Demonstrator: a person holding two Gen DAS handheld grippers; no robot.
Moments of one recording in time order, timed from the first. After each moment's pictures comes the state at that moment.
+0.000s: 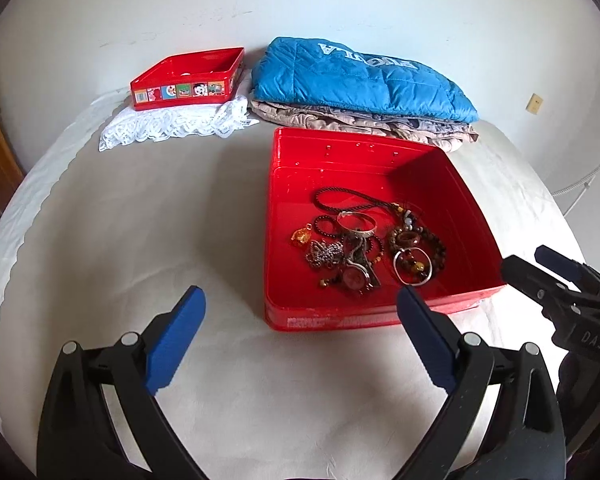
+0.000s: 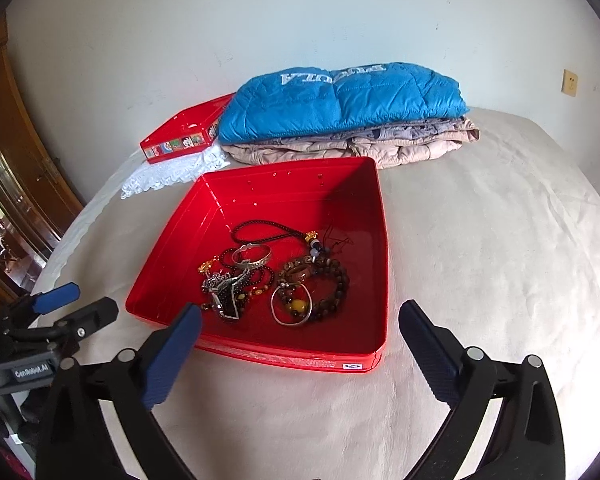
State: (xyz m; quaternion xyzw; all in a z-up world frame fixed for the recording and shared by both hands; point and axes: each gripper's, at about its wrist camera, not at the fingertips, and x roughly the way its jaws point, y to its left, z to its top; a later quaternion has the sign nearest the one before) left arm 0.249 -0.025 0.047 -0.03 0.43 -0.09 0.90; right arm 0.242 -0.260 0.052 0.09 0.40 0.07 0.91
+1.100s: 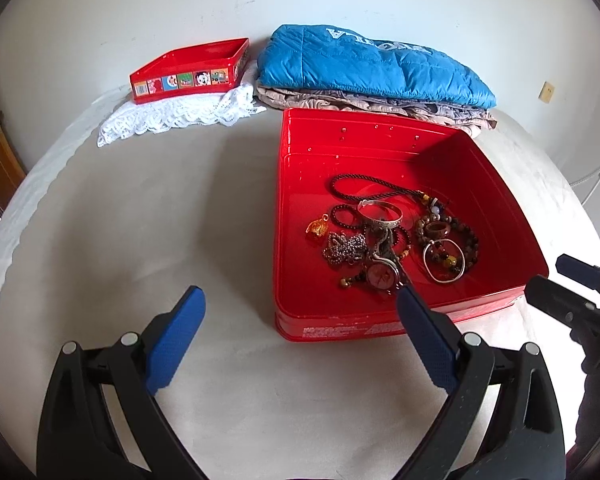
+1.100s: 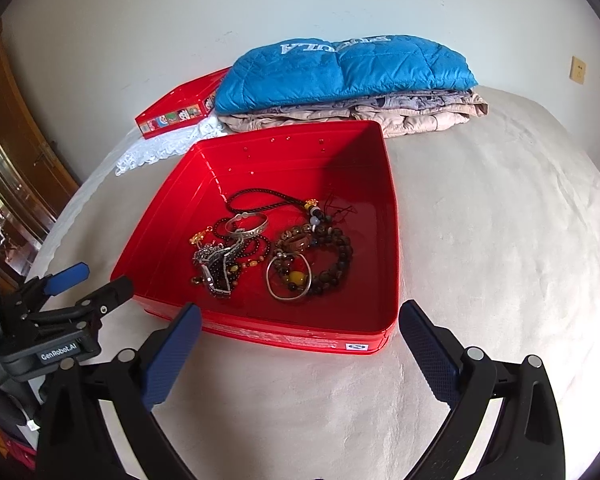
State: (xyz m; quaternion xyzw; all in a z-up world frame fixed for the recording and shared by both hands) left arm 0.268 -0.026 0.011 -0.01 0.43 -0.07 0.90; right arm 0.249 -0.254 0.024 0.08 0.44 0.07 0.89
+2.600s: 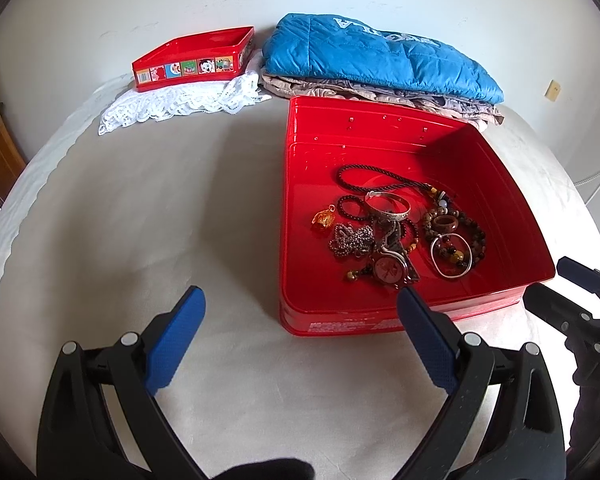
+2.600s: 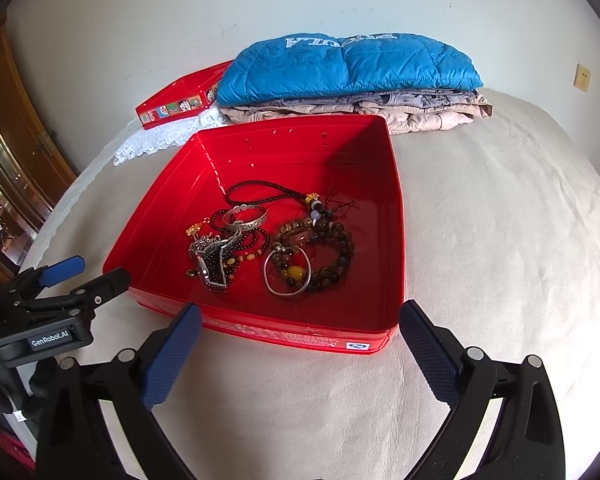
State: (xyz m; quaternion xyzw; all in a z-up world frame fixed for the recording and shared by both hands) left arm 0.272 -0.023 0.007 -0.01 0.45 -0.07 0.89; right arm 0.249 -0.251 0.017 0.07 0.45 0.08 0.89
